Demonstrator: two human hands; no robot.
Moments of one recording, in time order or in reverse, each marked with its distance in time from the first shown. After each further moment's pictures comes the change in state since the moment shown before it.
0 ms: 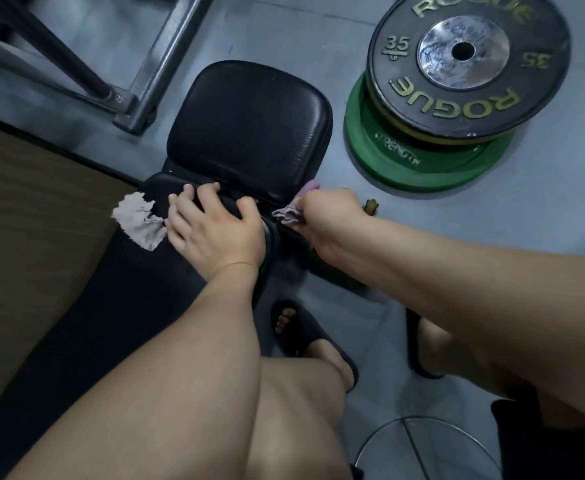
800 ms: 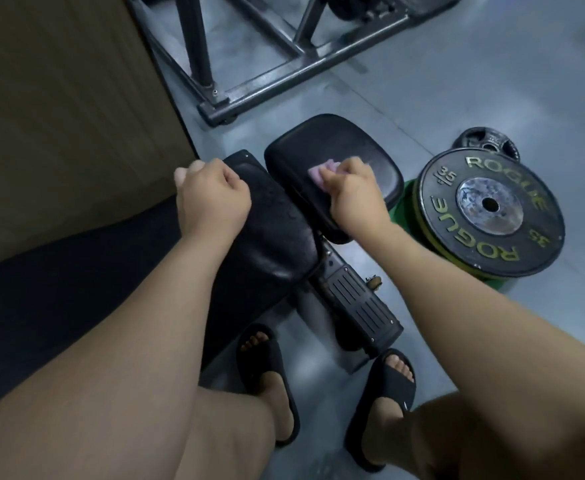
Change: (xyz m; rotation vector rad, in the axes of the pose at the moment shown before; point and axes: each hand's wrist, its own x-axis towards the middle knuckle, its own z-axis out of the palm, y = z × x) left_hand 0.047 -0.075 -0.086 -0.419 0.008 -0.162; right_hand 0.049 -0.039 0.052 -1.528 -0.032 -1.455
